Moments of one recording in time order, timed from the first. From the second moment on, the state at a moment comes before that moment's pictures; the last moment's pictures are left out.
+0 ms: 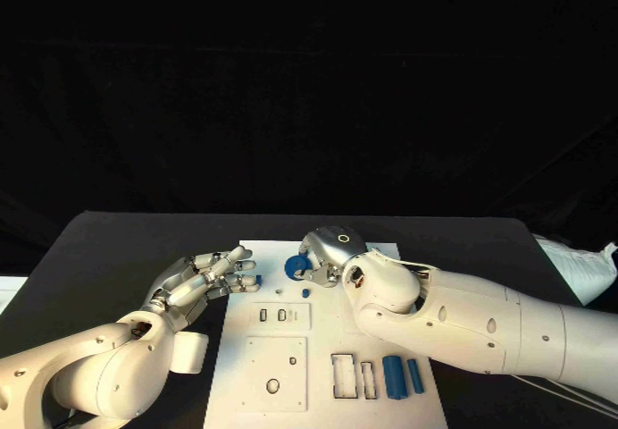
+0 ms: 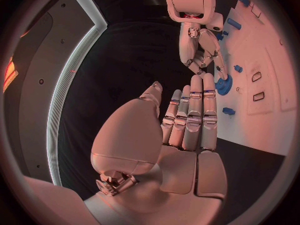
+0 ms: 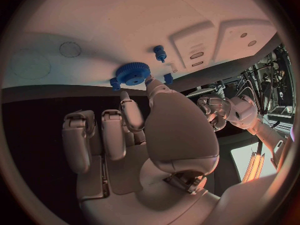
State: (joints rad) left arm 1.12 -1.00 -0.01 1.82 0.07 -0.40 0.44; left_hand 1.38 0.00 0.07 0.20 0.13 0.99 0.21 0.09 0.07 1.10 0.15 0.07 0.07 1.20 0.09 0.20 0.25 0.18 1.01 0.19 0.45 0.19; right arm 1.15 -0.61 0.04 1.52 -1.89 -0.35 -0.53; right_hand 1.30 -0.13 0.18 0.29 0.10 0.98 0.15 0.07 0.08 1.42 0.06 1.16 1.30 1.46 -0.02 1.46 1.31 0.01 1.47 0.09 1.56 1.31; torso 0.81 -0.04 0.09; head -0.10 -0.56
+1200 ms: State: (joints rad) left arm 1.12 -1.00 -0.01 1.79 0.07 -0.39 0.44; left_hand 1.38 0.00 0.08 0.20 0.13 0.99 0.21 0.09 0.07 1.10 0.15 0.07 0.07 1.20 0.09 0.20 0.25 0.18 1.01 0.19 0.45 0.19; right arm 1.15 -1.07 0.05 1.56 -1.28 -0.47 0.08; right_hand 1.39 -0.15 0.21 0.19 0.21 0.99 0.15 0.07 0.08 1.42 0.06 1.17 1.31 1.46 -0.02 1.47 1.31 0.01 1.47 0.09 1.55 1.31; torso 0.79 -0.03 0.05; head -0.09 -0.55
